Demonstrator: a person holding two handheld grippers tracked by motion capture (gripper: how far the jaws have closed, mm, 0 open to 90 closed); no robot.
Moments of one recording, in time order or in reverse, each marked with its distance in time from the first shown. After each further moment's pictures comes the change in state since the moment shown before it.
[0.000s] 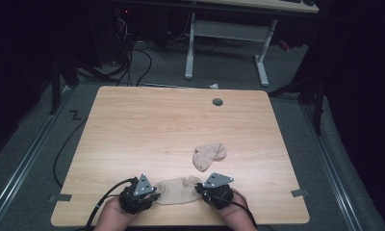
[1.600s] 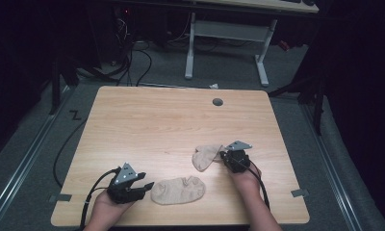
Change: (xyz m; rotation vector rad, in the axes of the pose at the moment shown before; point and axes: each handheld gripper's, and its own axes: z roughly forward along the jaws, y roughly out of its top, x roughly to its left) left arm 0.035 -0.003 -0.022 -0.165 0.027 -0.160; right arm -0.116 0.008 0.013 0.018 -0.268 0.197
